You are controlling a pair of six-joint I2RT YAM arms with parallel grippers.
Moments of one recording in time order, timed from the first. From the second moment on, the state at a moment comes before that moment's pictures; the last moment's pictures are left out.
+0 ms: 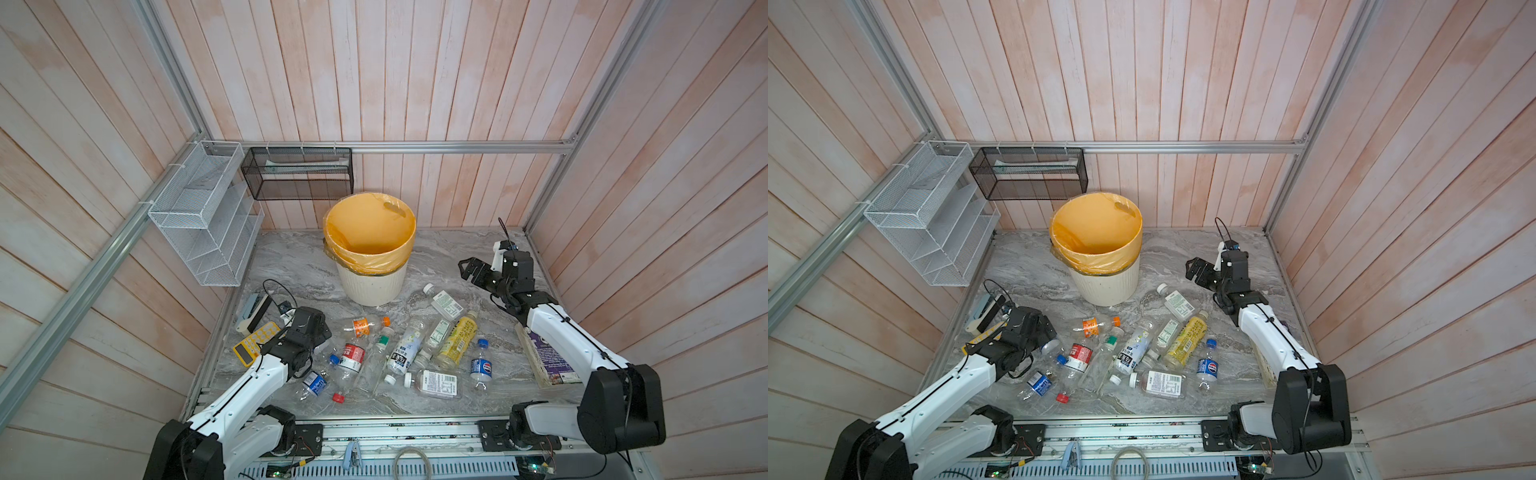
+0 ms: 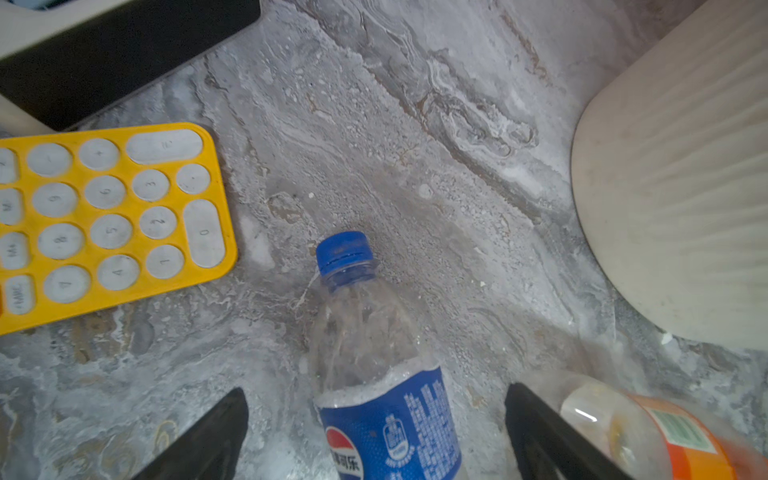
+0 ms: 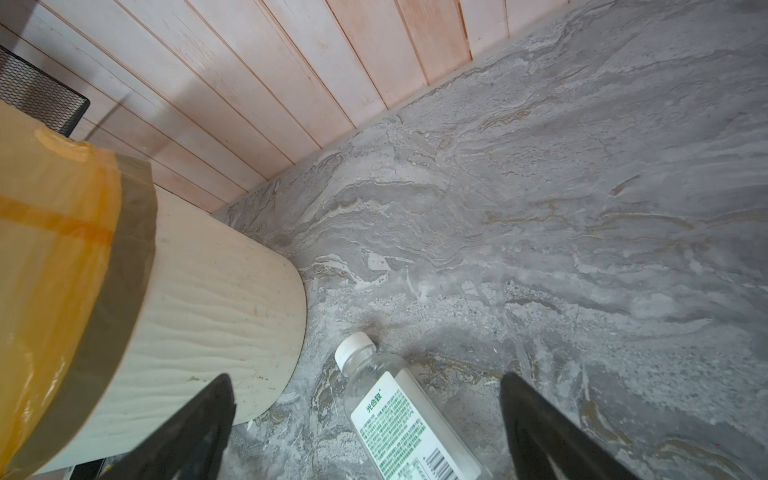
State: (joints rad) left arm -0.36 1.04 0.52 -0.43 -0.33 -0.79; right arm 0.16 1.31 0.87 -0.10 -0.16 0.57
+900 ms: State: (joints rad) left arm -0.33 1.25 0.47 -0.21 -0.23 -0.81; right arm 0.11 1.21 0.77 -0.10 -0.09 0.56
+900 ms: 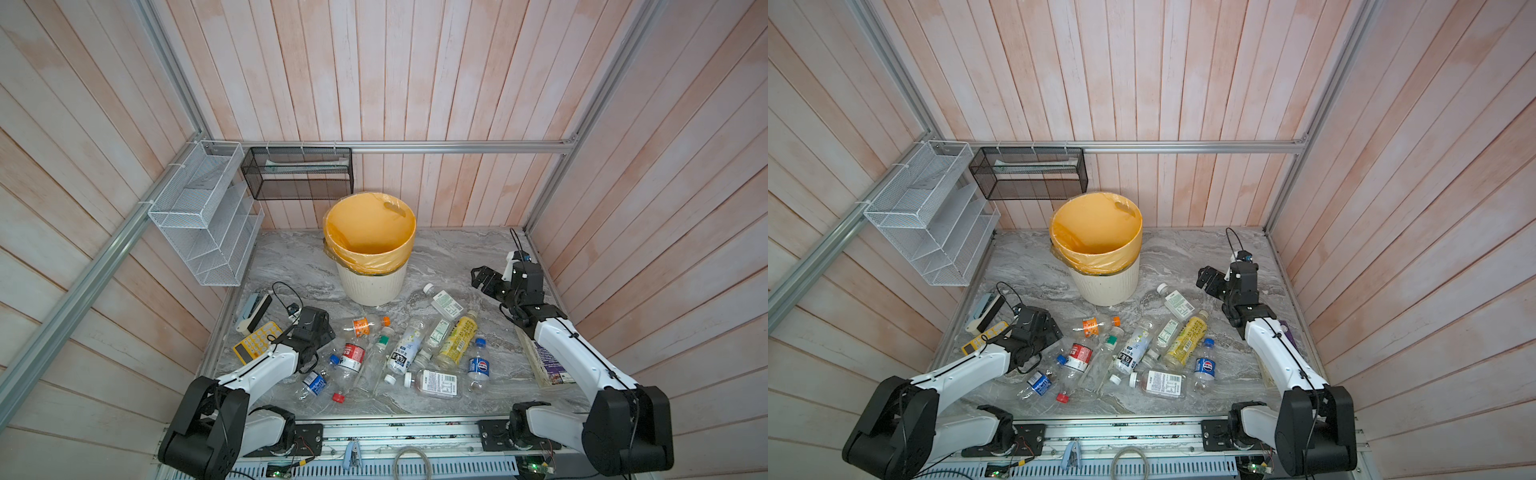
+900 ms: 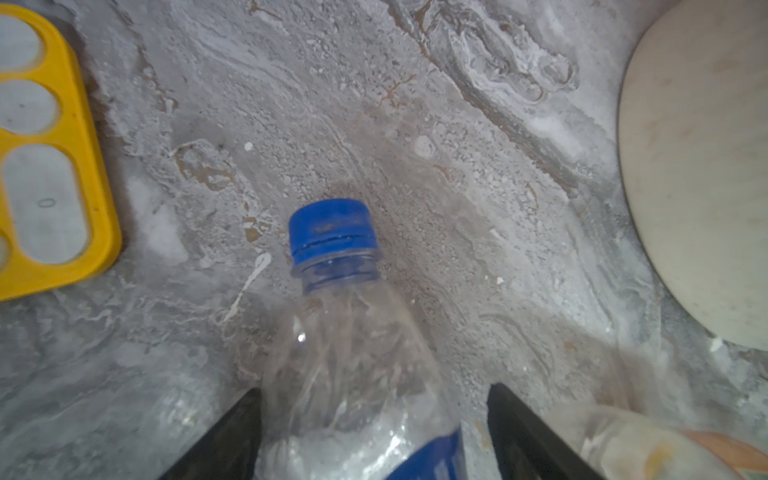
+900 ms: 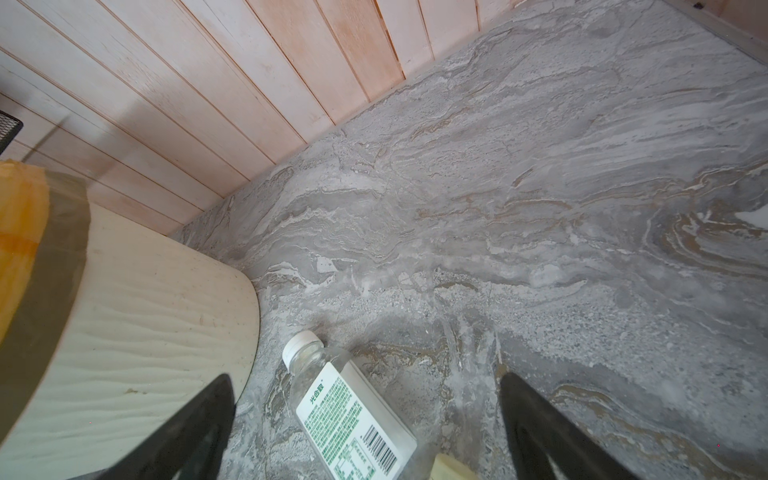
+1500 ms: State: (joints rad) left arm -0.28 1.31 0.47 -0.10 -0.19 -0.79; right arm 0.10 1.21 0.76 -0.10 -0.07 0.57
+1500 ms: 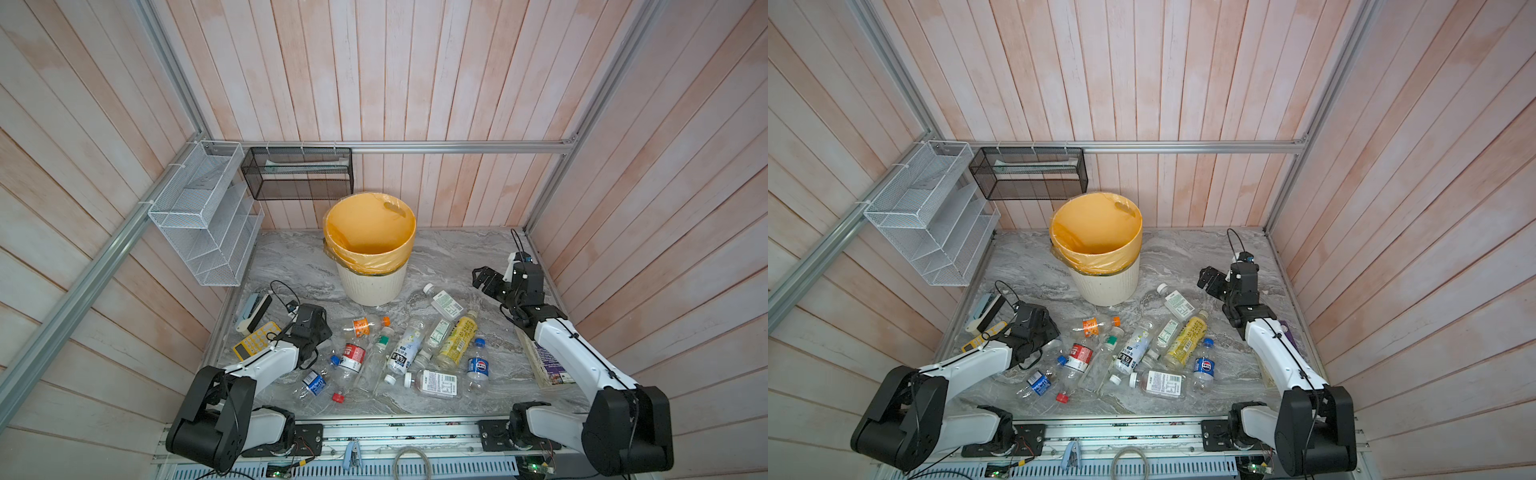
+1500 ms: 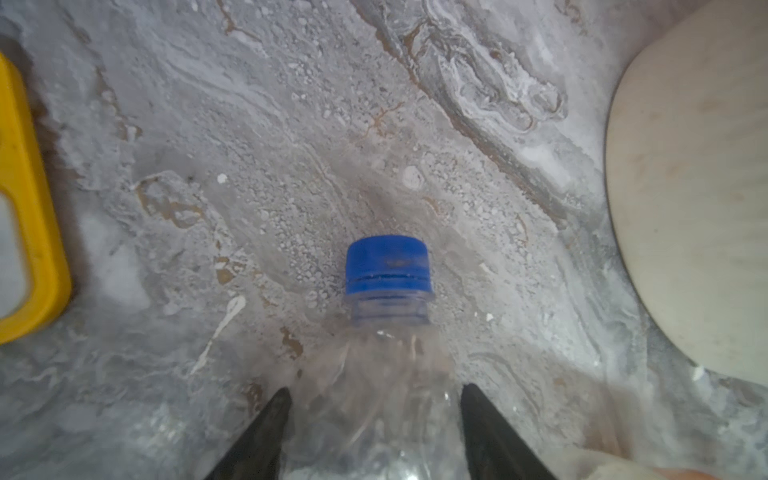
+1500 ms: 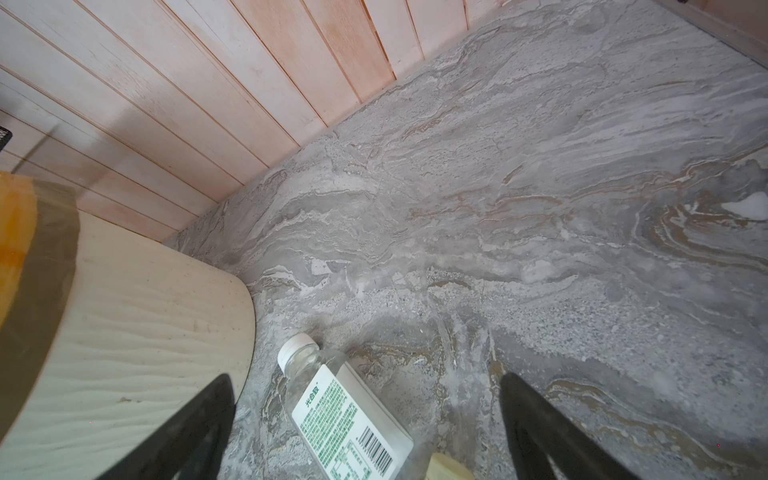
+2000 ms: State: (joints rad) left arm -0.15 1.26 0.46 -0.07 -0.08 -0.79; right arm 0.10 1.21 0.76 -0.10 -0.06 0.58
